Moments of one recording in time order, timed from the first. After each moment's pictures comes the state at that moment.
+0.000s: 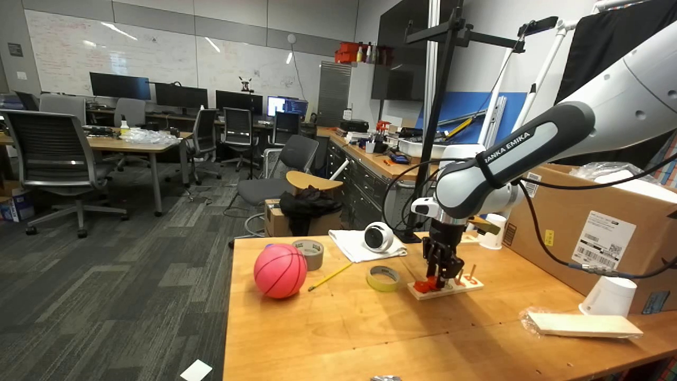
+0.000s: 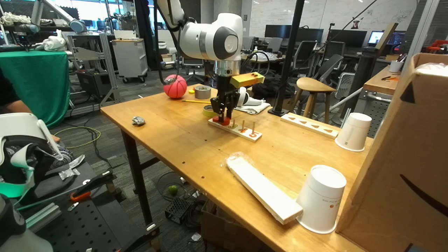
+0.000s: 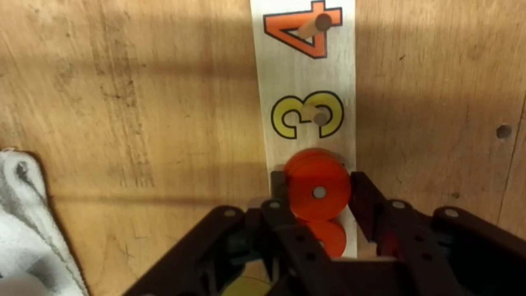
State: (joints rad) arm -0.02 0.49 0.13 -1.92 -0.15 2.38 -1.37
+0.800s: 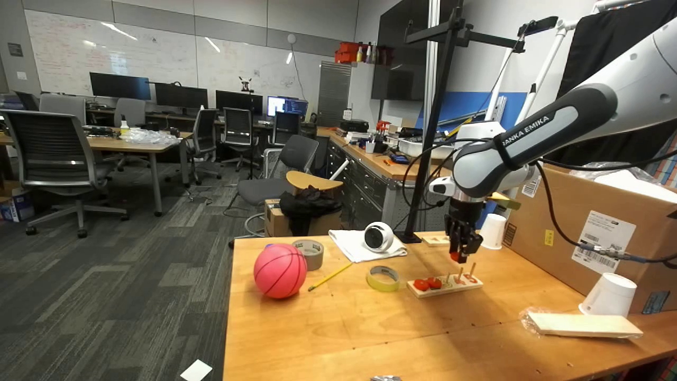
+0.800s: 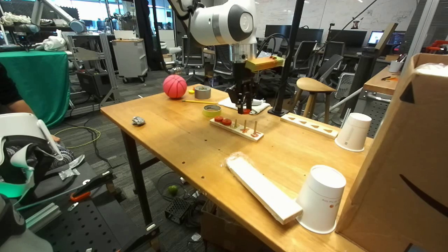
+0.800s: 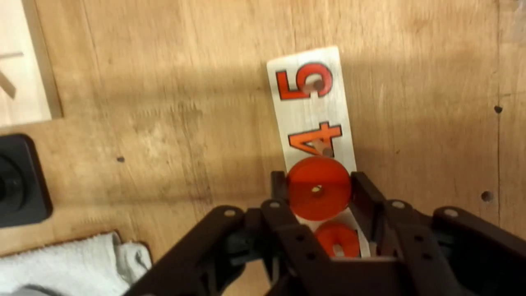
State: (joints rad) arm -0.02 0.43 0.05 -1.86 -0.25 2.30 -1.27
